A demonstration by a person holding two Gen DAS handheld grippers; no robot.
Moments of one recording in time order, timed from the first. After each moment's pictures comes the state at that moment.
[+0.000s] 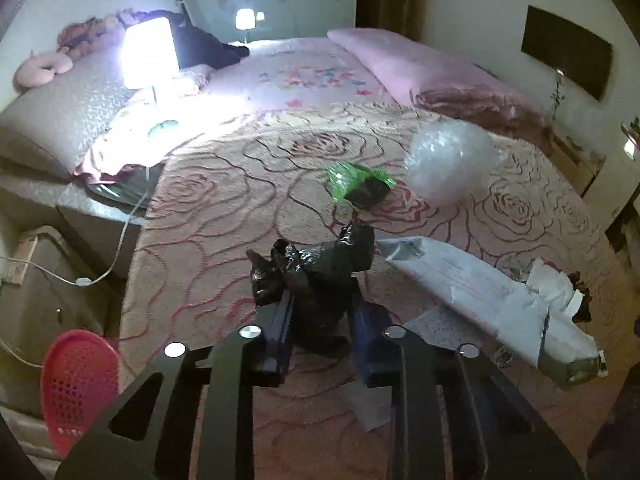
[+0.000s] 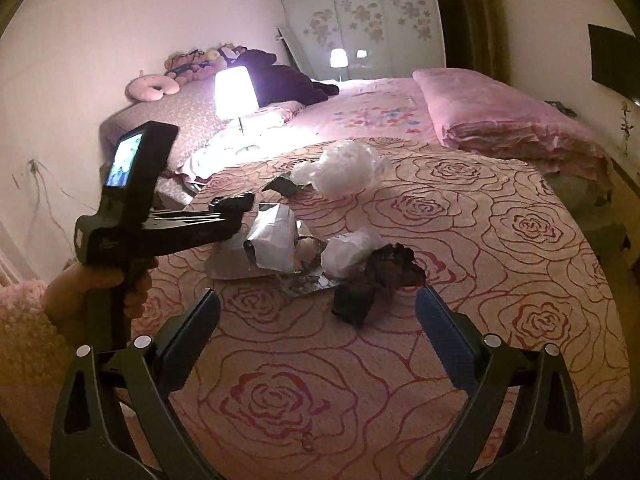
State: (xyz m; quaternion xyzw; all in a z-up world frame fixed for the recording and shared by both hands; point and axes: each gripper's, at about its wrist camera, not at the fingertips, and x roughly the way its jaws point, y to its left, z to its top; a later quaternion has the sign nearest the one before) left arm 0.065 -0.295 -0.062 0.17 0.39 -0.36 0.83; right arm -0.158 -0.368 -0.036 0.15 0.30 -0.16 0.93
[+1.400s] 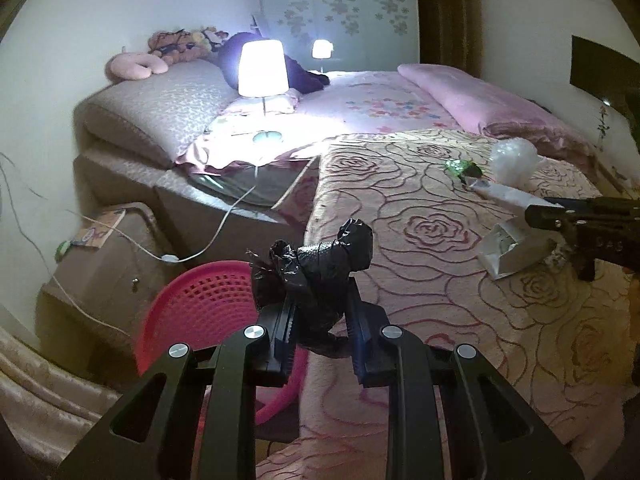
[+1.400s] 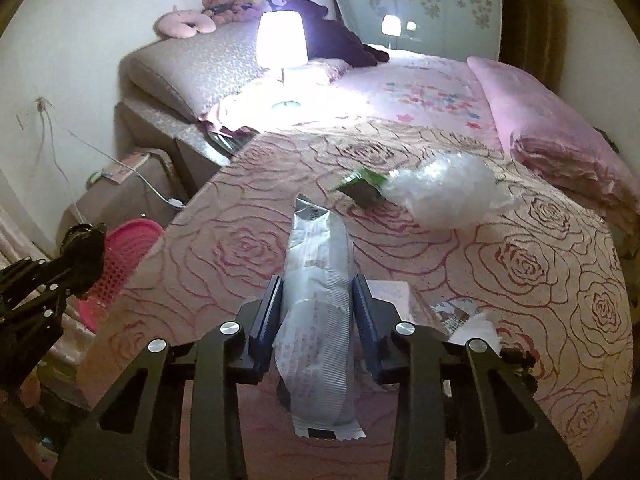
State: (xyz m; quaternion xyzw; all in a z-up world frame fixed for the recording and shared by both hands) left arm 0.029 -0.131 -0.030 0.15 0.33 -0.25 0.90; right arm -0.028 -0.342 -0.039 0.09 0.39 -0.09 0.91
